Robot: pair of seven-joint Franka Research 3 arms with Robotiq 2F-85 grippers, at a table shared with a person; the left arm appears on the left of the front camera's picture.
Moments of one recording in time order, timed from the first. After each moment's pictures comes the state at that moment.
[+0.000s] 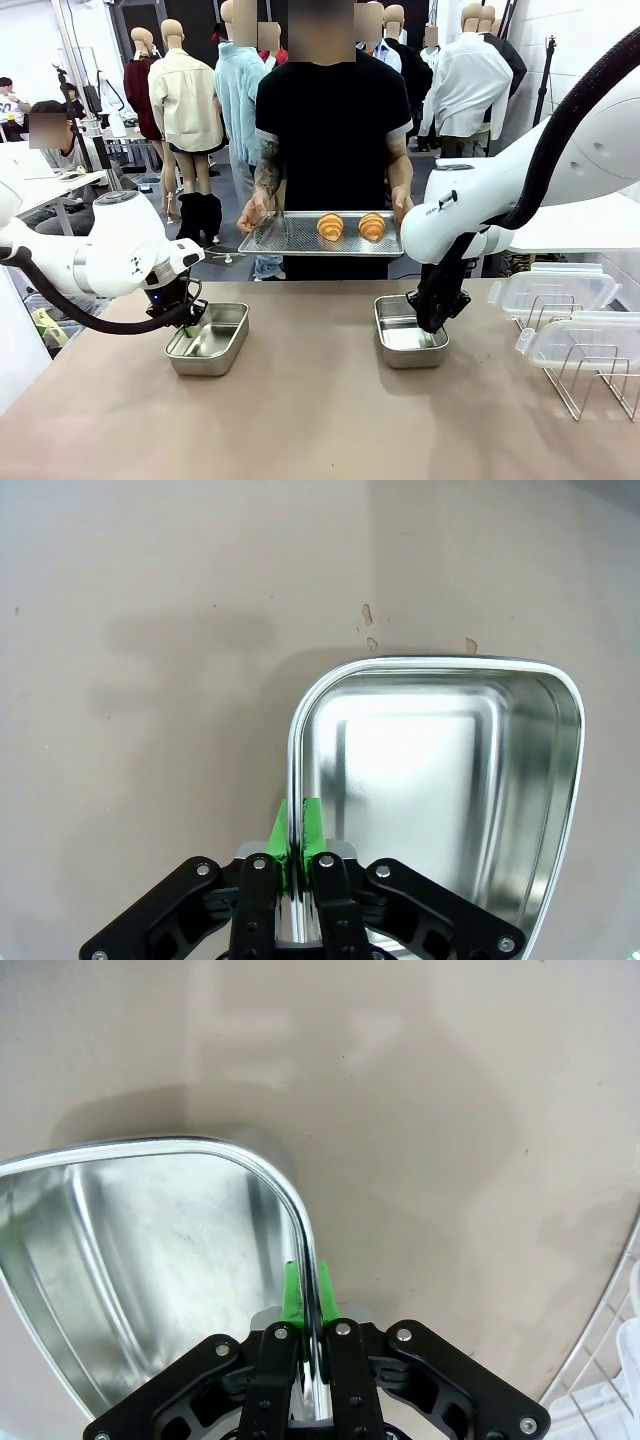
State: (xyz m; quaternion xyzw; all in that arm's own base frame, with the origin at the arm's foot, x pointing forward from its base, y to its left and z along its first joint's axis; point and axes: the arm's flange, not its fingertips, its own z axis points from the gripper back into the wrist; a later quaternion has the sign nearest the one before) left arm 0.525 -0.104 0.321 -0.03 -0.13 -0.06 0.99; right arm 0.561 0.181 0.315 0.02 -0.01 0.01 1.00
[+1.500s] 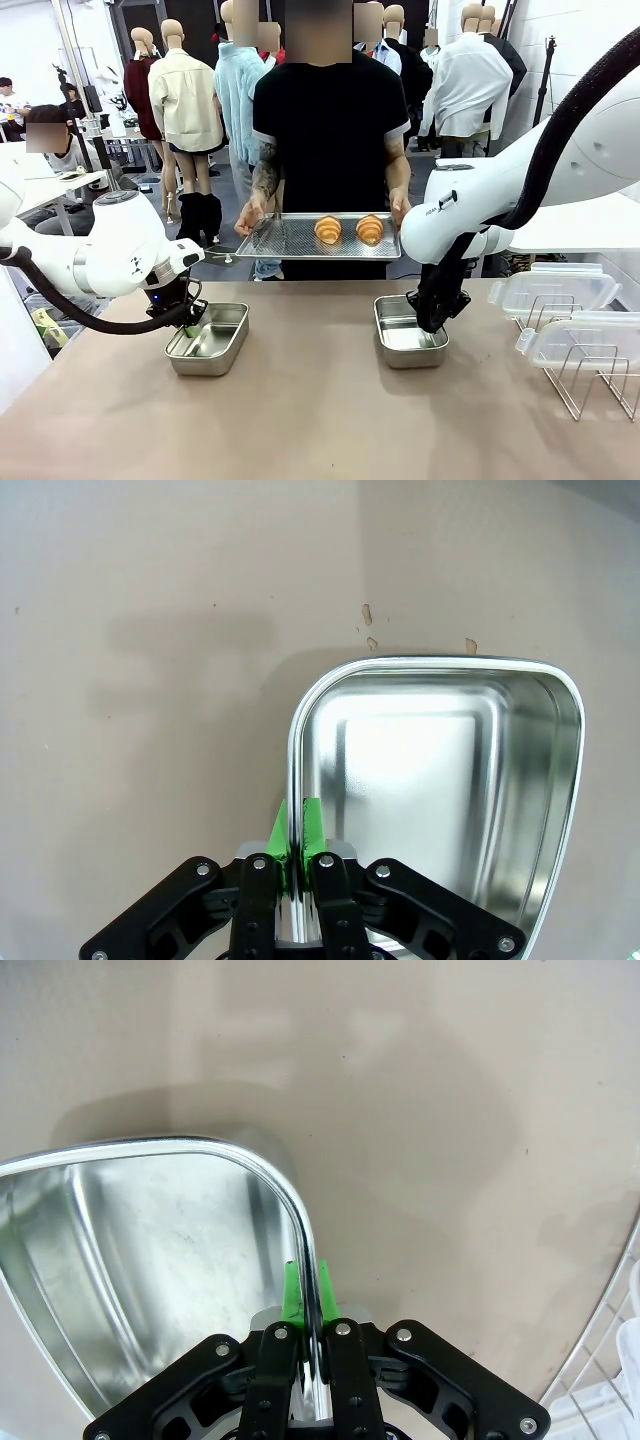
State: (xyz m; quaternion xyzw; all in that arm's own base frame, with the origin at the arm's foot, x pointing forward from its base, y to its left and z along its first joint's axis) left arm 0.525 -0.104 0.321 -0.03 -0.13 -0.06 0.99; right arm 0.561 0.181 0.314 0.02 -0.01 0.01 1.00
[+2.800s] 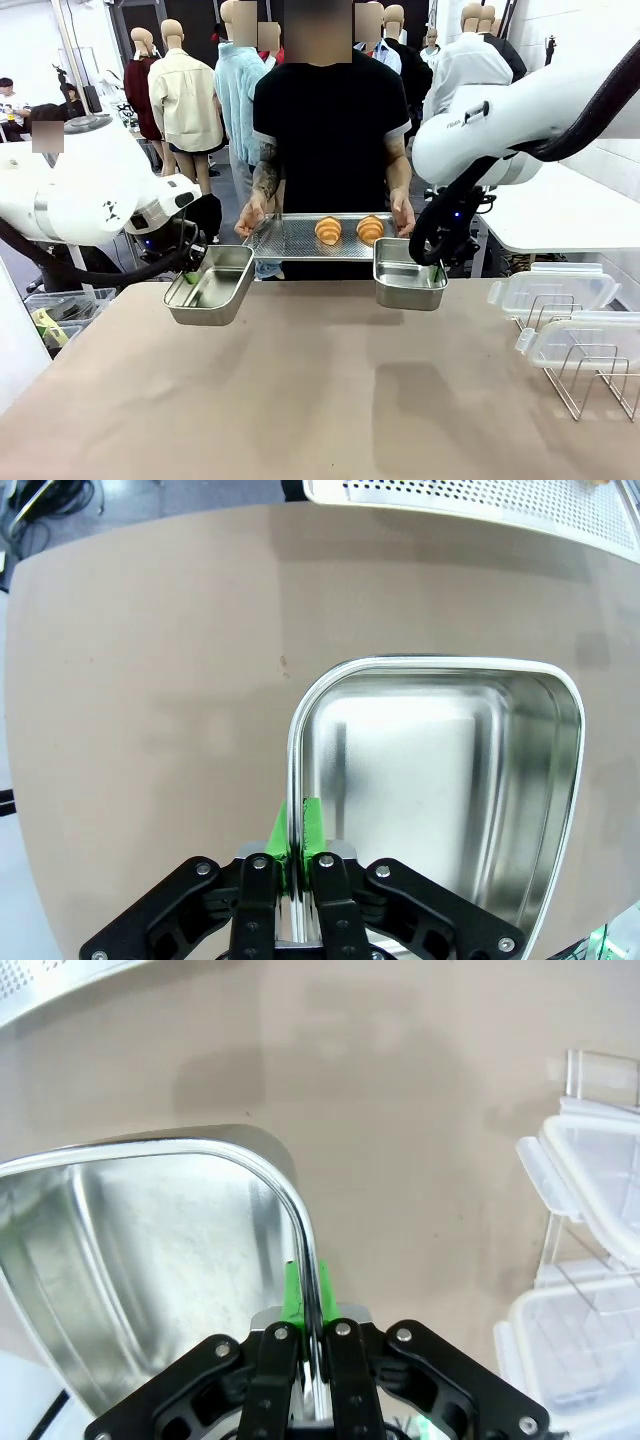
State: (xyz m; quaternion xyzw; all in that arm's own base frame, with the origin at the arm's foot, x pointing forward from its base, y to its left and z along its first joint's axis) left arm 0.479 -0.140 0.459 -0.03 -0.21 -0.07 0.97; right arm 0.537 0.173 0.452 0.06 -0.03 -0.05 1.00
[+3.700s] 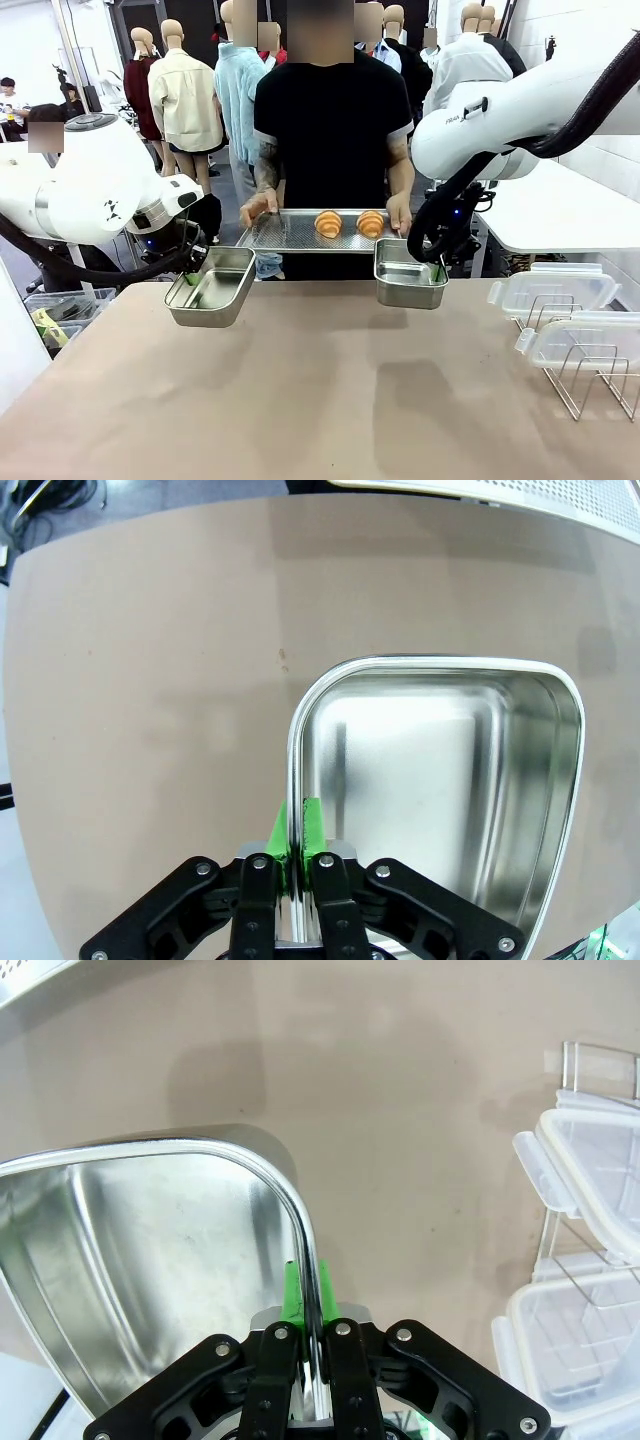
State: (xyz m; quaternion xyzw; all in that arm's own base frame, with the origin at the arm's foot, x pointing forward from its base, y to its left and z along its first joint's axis) left arm 0.478 -0.142 0.457 -0.02 -0.21 -0.07 0.98; right arm 0.541 0.174 0.451 0.06 -0.02 -0.05 1.00
